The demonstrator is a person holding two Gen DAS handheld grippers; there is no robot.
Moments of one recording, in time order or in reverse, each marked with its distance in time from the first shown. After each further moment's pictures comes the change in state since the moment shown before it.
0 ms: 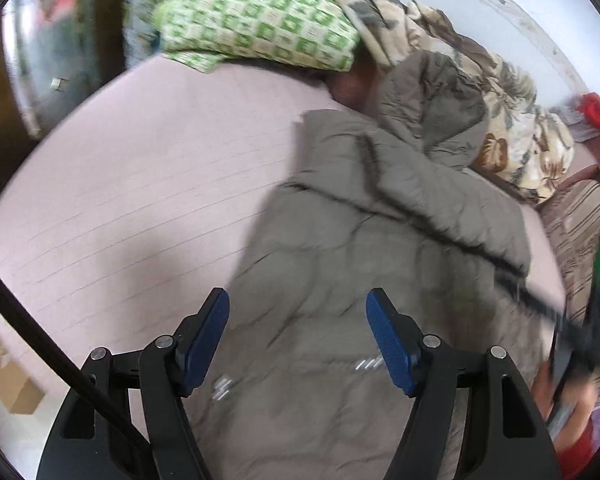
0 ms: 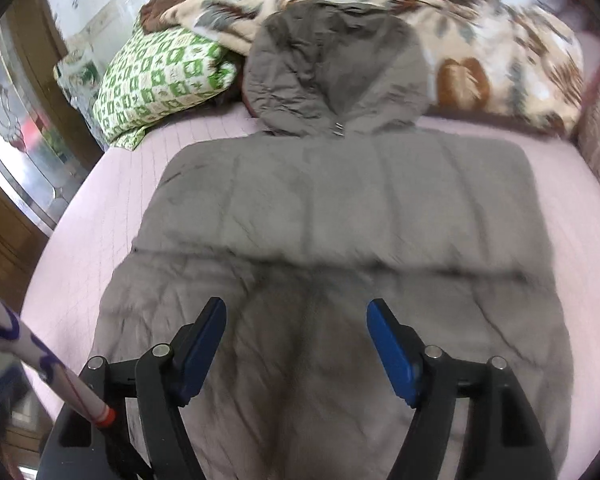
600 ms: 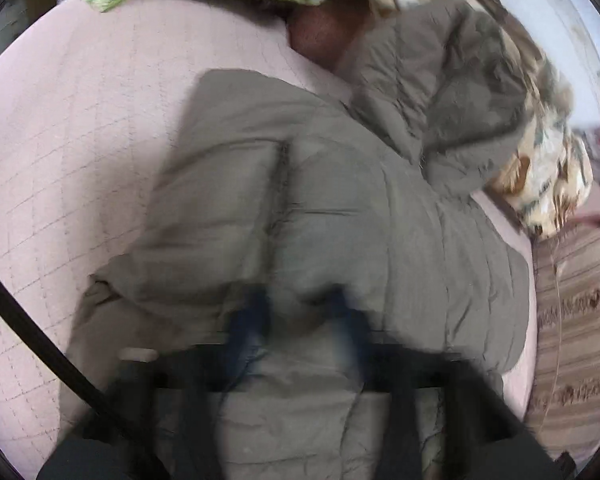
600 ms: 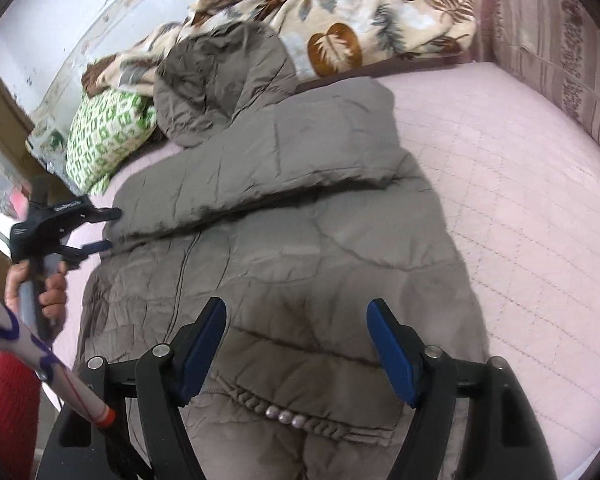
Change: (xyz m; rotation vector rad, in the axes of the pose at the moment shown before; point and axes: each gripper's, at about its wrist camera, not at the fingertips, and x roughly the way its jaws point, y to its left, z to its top) left arm 0.182 -0.083 0.108 -0.087 0.229 -0.091; right arm -0.063 -0.131 -0.071 0.241 -0.051 0.008
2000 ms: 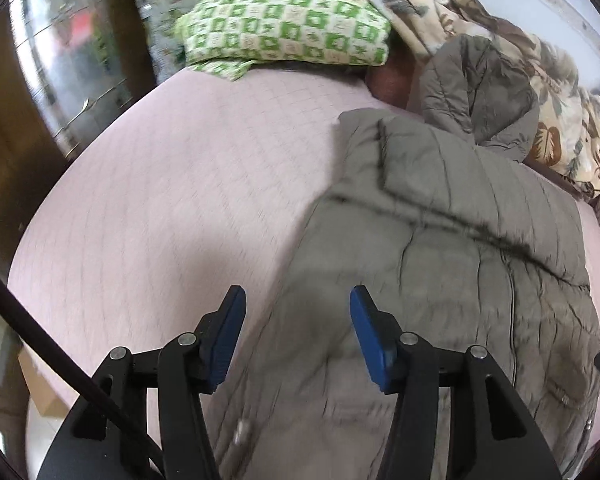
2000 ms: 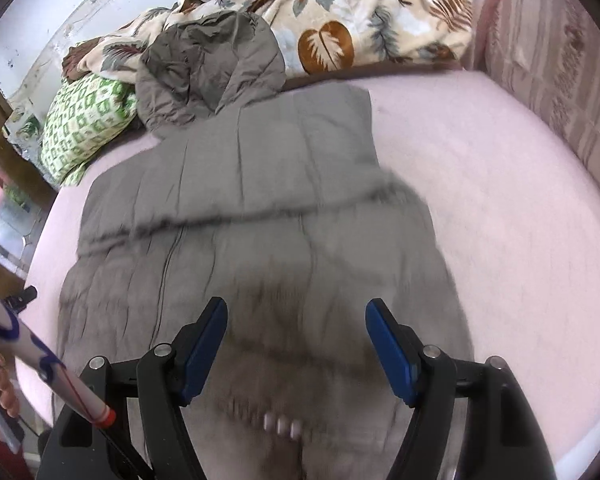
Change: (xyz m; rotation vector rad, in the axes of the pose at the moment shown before) left arm -0.132 0.076 -0.145 0.091 -0.271 0.336; right arm 0.000 0.019 0.003 -0.032 0.052 -0.116
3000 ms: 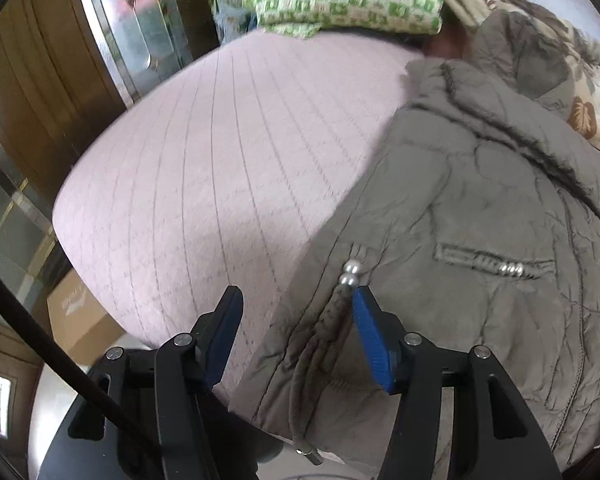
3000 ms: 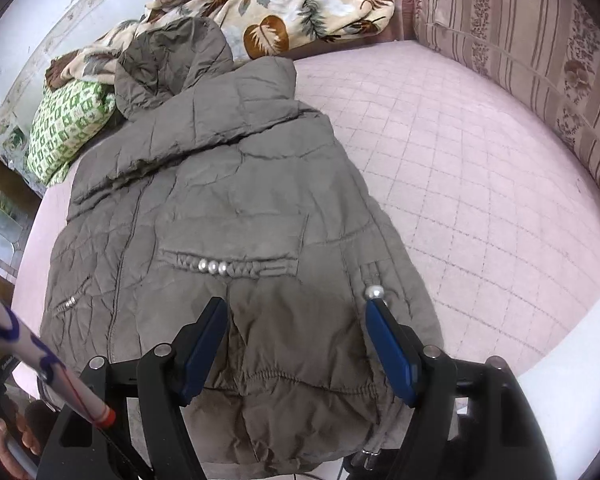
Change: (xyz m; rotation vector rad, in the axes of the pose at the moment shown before) left arm -0.015 0.047 -0.106 -0.070 0.061 0.158; right arm -0.057 -0.041 -0.103 0.093 -0.014 -0.089
